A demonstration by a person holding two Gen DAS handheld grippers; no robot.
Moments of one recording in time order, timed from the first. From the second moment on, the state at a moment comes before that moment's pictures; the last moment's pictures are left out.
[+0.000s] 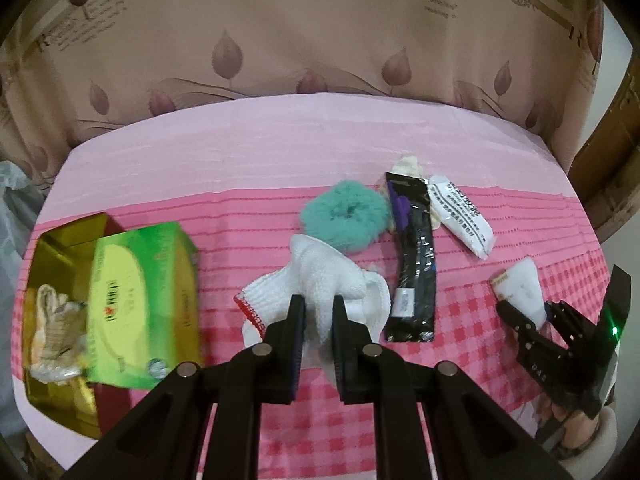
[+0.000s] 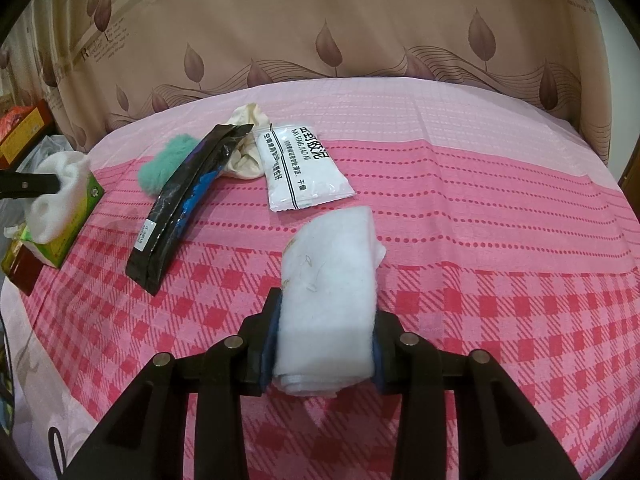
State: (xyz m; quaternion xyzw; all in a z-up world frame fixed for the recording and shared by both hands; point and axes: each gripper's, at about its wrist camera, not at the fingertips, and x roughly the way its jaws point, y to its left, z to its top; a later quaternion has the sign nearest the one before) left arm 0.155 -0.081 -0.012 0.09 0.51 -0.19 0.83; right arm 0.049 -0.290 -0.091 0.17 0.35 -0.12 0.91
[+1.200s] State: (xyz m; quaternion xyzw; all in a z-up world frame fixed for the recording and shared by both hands) left arm 0.246 0.122 0.005 0.07 0.51 -0.02 0.86; right arm 0.055 -0.283 -0.092 0.15 0.35 -0.13 0.91
